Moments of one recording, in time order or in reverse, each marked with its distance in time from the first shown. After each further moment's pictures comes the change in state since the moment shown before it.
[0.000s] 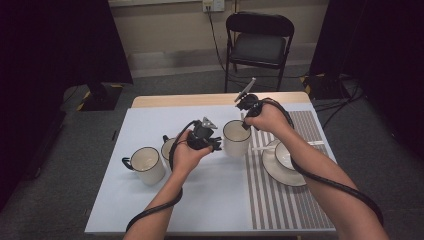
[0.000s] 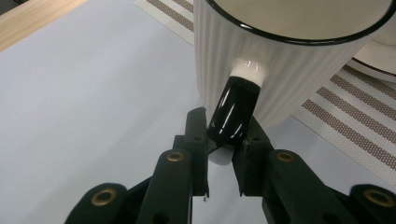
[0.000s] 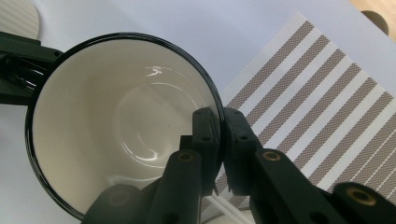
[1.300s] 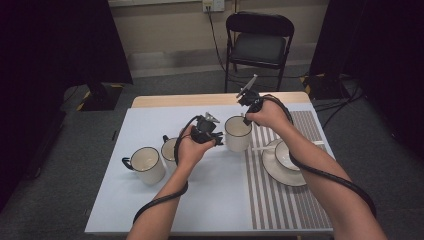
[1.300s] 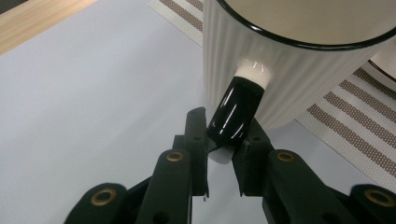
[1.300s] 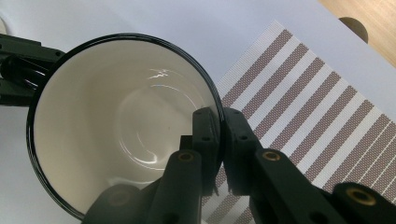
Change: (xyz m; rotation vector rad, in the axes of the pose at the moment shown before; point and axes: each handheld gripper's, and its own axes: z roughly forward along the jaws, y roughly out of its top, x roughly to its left) left arm 0.013 0.012 0.022 0.011 0.022 -0.038; right arm -0.018 0.007 0.010 -0.007 -0.020 0.032
